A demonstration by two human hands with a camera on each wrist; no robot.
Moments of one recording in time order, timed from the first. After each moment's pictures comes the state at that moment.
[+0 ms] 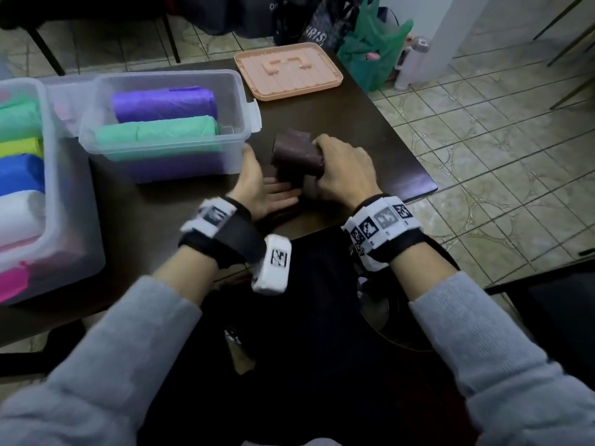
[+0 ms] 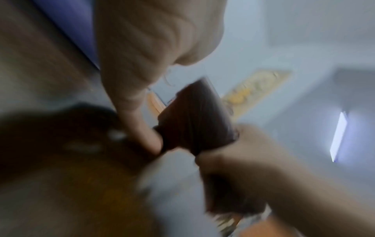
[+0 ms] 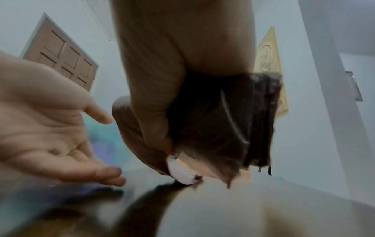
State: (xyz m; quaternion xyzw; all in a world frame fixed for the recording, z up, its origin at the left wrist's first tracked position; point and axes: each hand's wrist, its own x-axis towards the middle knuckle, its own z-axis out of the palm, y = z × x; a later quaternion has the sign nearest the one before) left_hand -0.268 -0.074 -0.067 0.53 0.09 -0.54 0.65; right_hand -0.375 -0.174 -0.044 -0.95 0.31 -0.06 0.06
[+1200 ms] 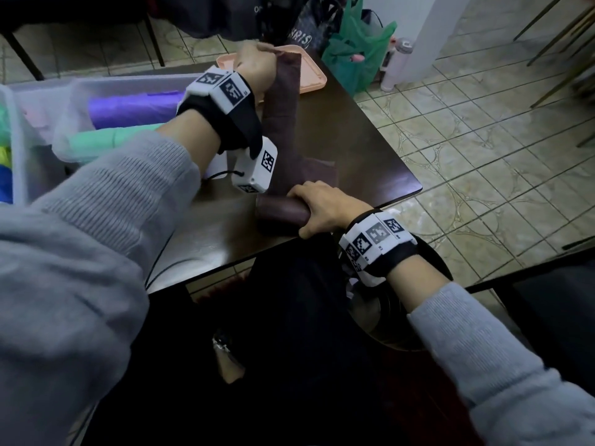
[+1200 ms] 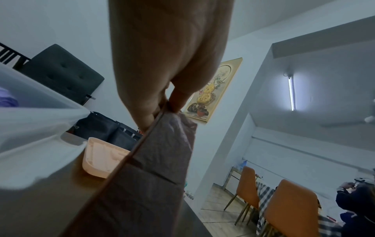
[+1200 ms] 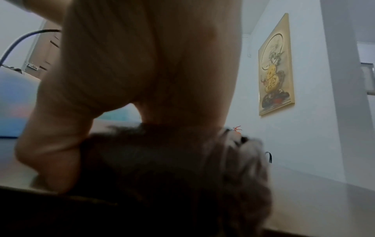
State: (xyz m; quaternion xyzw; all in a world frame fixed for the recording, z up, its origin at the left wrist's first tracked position) left_hand -0.196 -0.188 0.008 0.74 -0.24 -0.27 0.56; right_hand -0.396 -0.169 -0.064 -0.94 0.22 0.16 0.18
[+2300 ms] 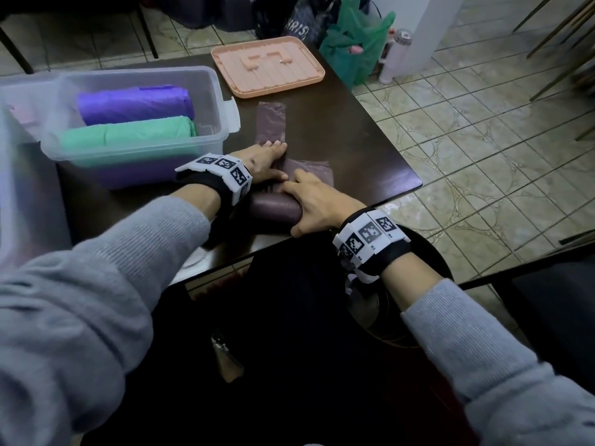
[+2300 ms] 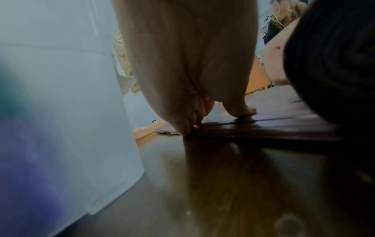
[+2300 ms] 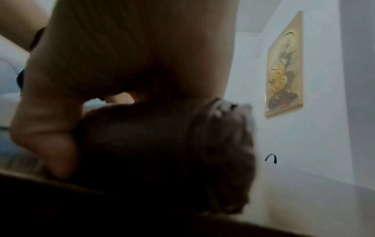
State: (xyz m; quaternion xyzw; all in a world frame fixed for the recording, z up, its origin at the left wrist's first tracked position) left_hand -0.229 -0.129 -0.075 0.78 -0.58 -0.23 0.00; right_hand -0.389 -0.161 -0.062 -0.96 0.18 0.14 0.17
